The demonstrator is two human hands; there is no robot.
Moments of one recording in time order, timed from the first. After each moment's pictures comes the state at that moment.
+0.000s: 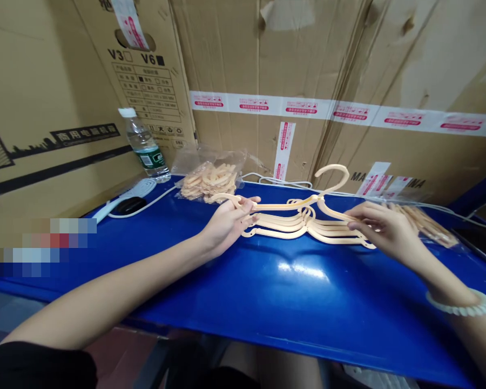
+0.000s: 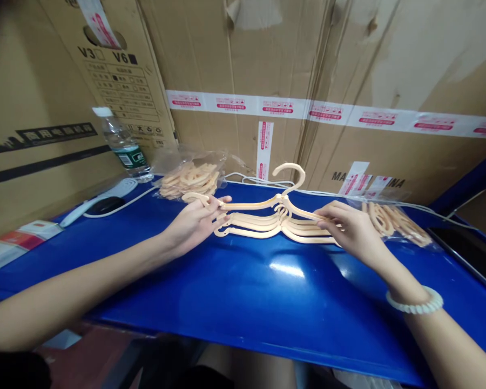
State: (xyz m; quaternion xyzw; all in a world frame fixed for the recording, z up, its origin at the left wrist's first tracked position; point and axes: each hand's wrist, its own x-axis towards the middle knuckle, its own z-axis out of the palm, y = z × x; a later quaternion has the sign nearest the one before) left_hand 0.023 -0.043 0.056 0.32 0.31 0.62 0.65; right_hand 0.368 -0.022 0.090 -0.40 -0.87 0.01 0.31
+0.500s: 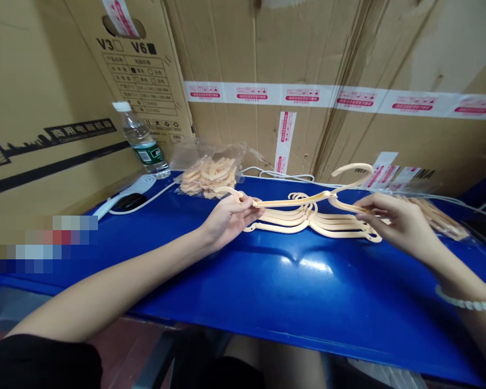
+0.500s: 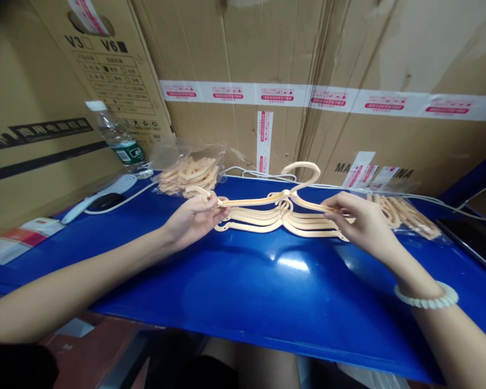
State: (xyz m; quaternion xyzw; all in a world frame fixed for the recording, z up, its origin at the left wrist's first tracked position) left_hand 0.020 -0.042 0.056 0.30 0.31 0.59 0.68; right_hand 0.378 -0.018 0.085 -0.42 -0.85 0.04 0.32
